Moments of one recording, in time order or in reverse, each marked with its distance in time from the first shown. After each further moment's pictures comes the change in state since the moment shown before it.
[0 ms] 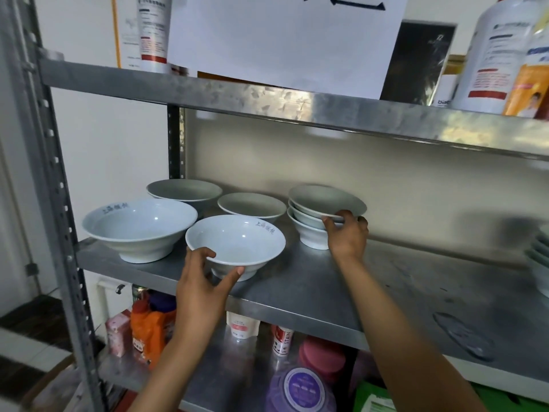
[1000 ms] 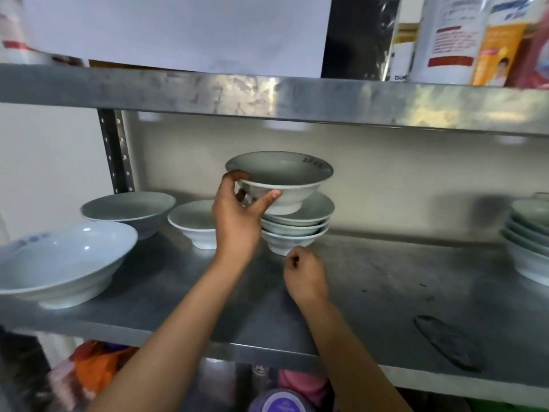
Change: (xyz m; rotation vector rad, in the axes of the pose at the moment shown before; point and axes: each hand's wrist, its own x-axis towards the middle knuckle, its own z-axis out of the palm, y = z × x) left_hand 0.094 0.108 0.138 -0.516 -0.082 0.162; right_hand -0.041 0.033 0.018 0.008 -0.179 -0.067
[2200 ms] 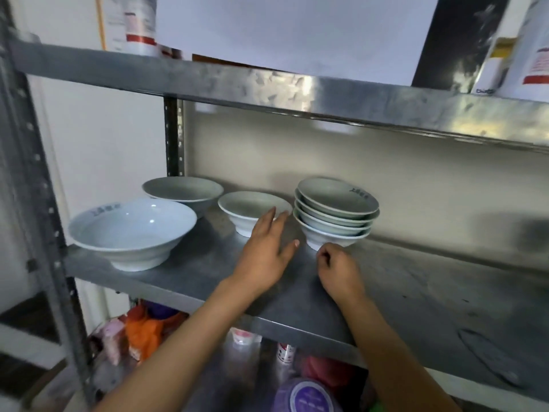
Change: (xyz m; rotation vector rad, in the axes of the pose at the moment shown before) left_hand -0.035 -0.047 -0.071 0.740 -0.448 0.035; right_hand 0.002 -0.007 0.000 -0.209 -0.097 -0.204
